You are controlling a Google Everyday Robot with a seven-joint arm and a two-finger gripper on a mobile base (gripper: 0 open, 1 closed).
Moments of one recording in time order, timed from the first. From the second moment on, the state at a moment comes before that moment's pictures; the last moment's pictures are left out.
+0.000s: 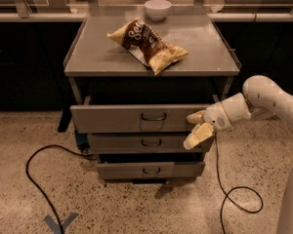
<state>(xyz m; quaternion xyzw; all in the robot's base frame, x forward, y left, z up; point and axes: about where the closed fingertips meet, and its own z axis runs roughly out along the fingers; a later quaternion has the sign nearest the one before) 0.586 -0.143 0.657 -0.48 0.75 0.39 0.24</state>
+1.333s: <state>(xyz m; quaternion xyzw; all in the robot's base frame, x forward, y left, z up) 0.653 -0.152 0.665 -0.43 0.75 0.41 0.30</state>
